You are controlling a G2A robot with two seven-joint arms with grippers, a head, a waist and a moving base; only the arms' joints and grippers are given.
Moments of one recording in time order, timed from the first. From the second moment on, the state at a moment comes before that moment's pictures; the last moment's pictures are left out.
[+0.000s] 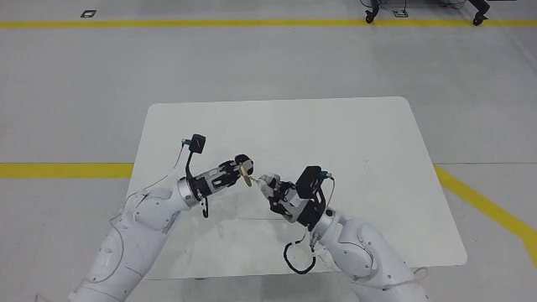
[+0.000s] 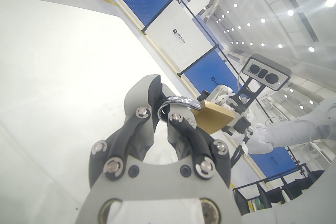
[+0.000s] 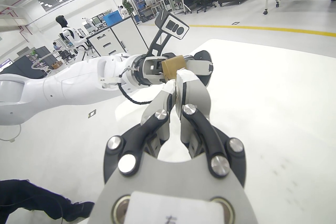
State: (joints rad) left arm 0.97 -1.21 -1.09 -1.18 0.08 -0.81 -0.52; right arm -1.32 -1.25 1.10 -1.74 -0.88 -0.46 0.14
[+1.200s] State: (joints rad) left arm 1.06 -1.20 -1.15 -1.32 0.32 -0.71 -0.34; right arm -1.36 -1.25 1.09 -1.82 -0.97 -0.32 0.21
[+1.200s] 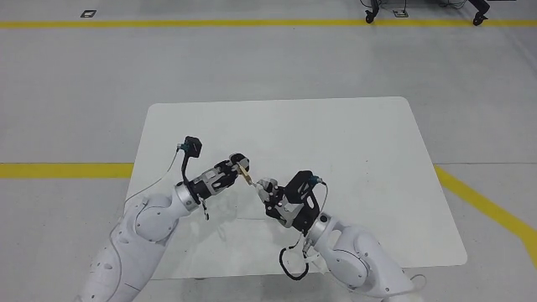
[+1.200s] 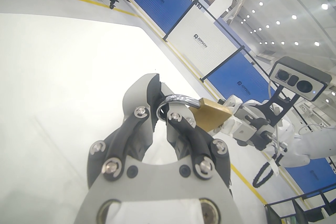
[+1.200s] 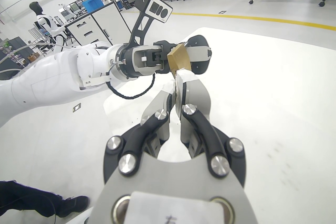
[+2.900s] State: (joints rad) left arm 0.99 -1.21 -1.15 -1.13 -0.53 -0.59 -0.93; right arm -1.43 -1.25 1.12 -1.83 -0.95 -0.36 -0.01
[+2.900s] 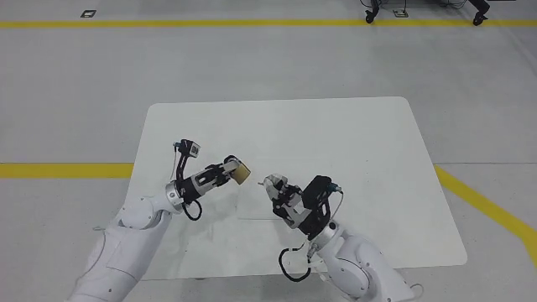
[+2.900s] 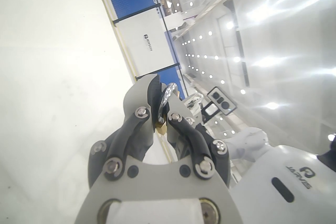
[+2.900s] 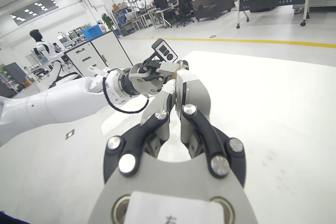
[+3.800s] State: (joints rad) left arm 0.94 -1.33 -1.03 -0.94 -1.17 -0.52 -1.09; right arm -1.40 -1.29 1.07 -1.73 -0.55 -0.43 -0.16
